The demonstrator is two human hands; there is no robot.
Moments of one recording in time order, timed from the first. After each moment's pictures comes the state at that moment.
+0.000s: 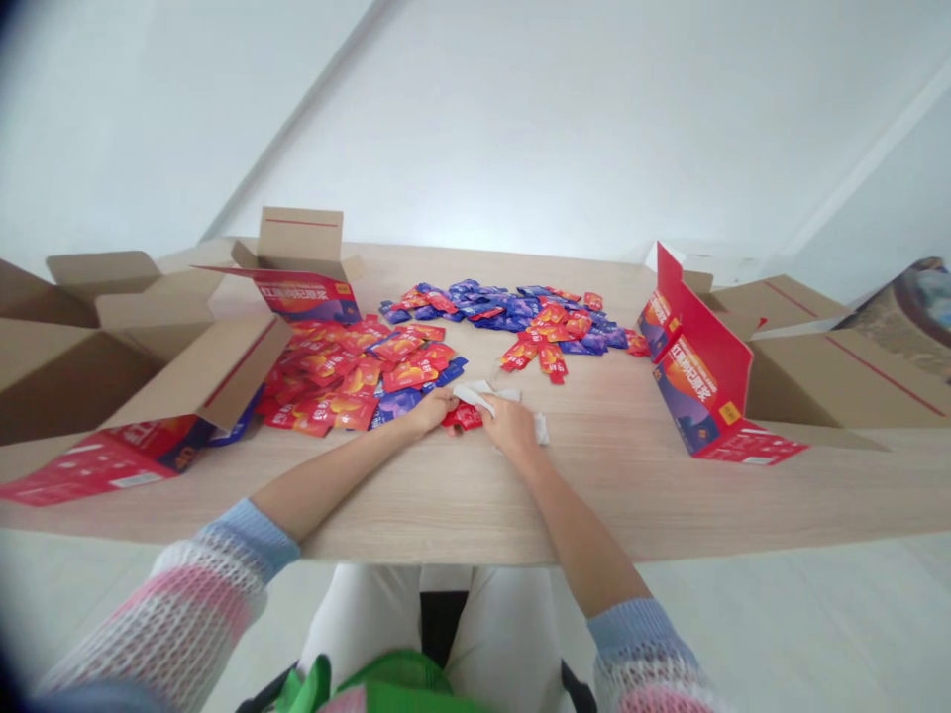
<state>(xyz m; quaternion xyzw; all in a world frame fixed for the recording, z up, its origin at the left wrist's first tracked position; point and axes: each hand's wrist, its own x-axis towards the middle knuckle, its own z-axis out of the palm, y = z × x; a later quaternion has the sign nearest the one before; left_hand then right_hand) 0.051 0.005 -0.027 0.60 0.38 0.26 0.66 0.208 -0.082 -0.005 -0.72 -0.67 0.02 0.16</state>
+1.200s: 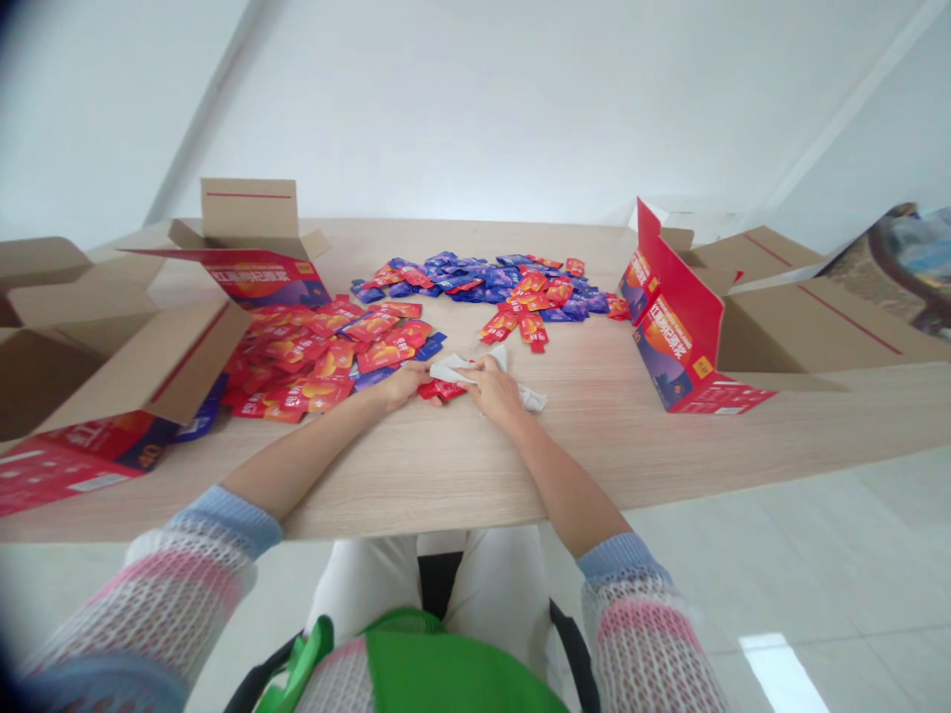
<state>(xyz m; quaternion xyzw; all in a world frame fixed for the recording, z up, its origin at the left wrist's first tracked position) 0.047 0.019 -0.025 0.56 0.34 0.23 0.72 0.230 -0.078 -0.010 -0.68 -0.71 0.05 0.17</state>
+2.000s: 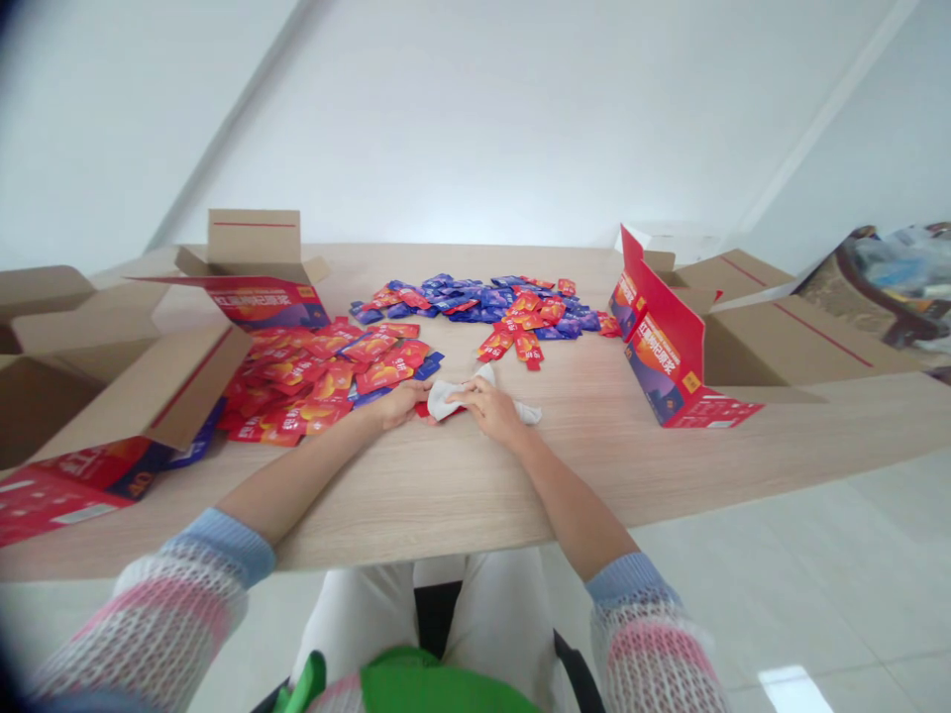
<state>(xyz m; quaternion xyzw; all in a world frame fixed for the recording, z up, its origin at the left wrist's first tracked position) 0.041 0.020 -0.018 0.52 0.33 0.20 0.76 0.243 -0.078 -0.014 -0.55 -0.78 0.10 0.28</state>
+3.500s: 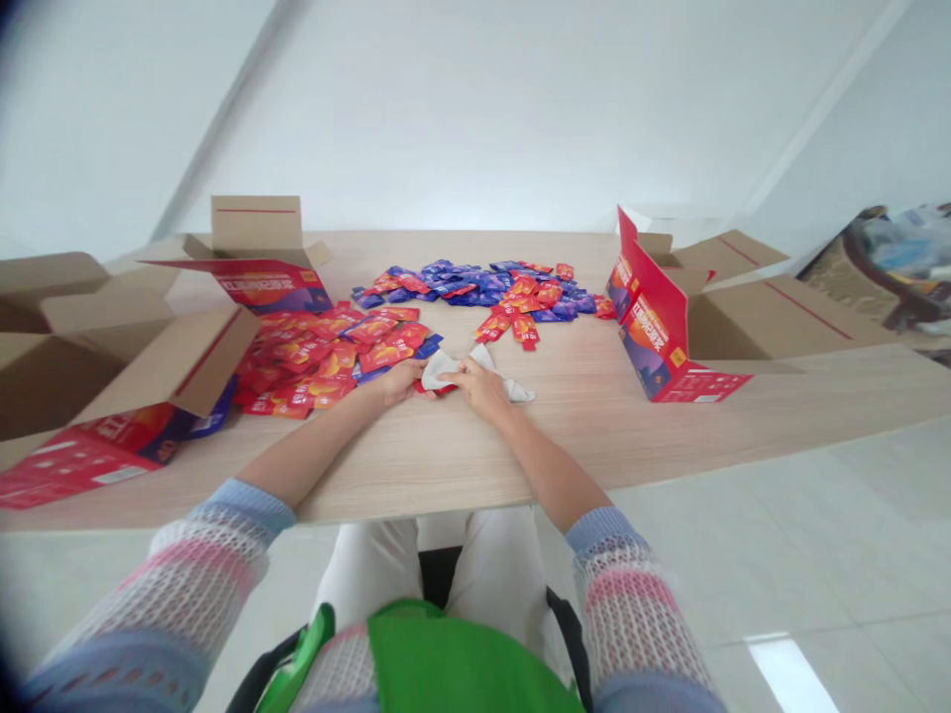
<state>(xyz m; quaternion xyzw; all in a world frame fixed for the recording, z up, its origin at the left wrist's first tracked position) 0.041 0.026 -0.027 0.53 0.32 0.21 0.76 0.230 -0.080 -0.022 -0.58 -0.78 0.01 0.24</state>
